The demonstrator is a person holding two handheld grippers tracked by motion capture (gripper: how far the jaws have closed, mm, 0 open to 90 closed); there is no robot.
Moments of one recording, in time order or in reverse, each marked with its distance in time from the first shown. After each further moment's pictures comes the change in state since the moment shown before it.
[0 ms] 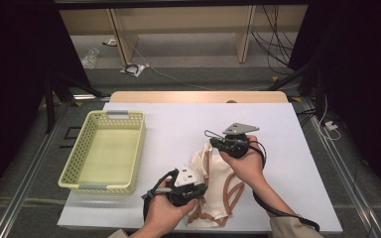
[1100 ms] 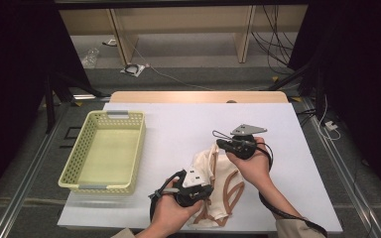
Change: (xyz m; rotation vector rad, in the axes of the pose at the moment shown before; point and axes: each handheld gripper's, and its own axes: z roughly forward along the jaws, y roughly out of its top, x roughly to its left) left arm -0.009 0.004 0.013 0.010 -0.021 0.028; right arm -0.013 -0.011 -0.010 0.004 -0.018 0.031
